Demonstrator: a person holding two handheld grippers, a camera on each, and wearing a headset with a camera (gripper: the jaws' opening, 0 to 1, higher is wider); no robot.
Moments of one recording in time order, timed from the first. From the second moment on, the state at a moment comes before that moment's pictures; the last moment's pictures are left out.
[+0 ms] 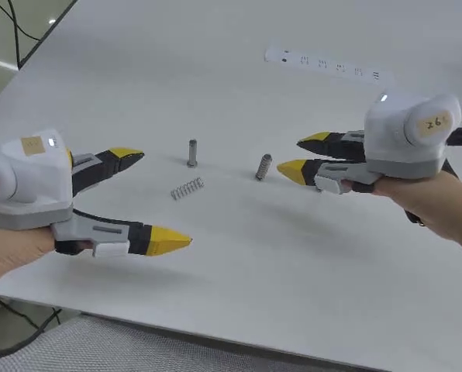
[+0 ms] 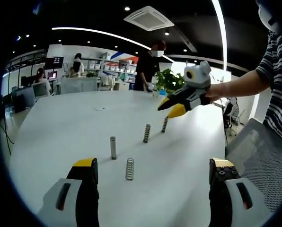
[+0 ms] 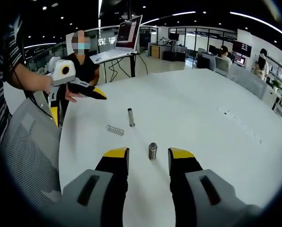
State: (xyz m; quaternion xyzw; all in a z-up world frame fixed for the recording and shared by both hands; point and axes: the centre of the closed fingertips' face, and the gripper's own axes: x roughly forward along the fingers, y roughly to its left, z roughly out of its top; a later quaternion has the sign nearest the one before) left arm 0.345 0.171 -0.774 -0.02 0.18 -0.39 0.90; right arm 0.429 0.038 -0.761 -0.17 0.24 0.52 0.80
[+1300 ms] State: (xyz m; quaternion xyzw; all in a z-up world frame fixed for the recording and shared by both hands) left arm 0.342 0.176 -0.769 -0.04 0.17 -0.39 0.90; right arm 0.383 0.066 -0.784 -0.19 0.27 0.58 0.75
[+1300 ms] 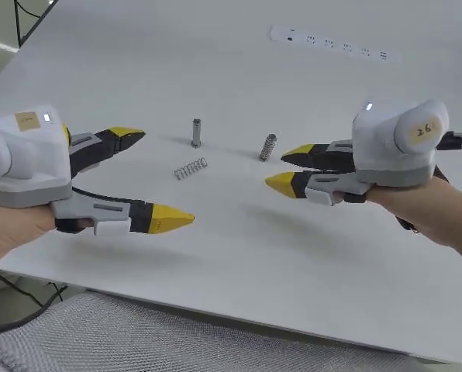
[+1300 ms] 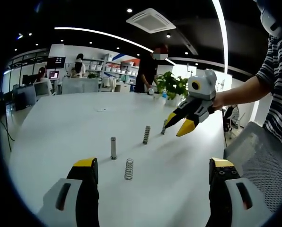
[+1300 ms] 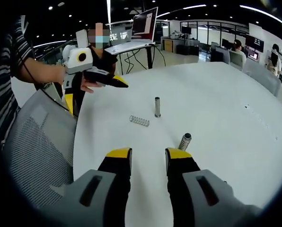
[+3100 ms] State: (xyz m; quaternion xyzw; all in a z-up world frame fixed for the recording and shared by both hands) left arm 0.340 0.187 -0.775 -0.05 0.18 -0.38 0.91; right arm 0.386 0.176 -0.838 -0.41 0.23 0.69 0.55
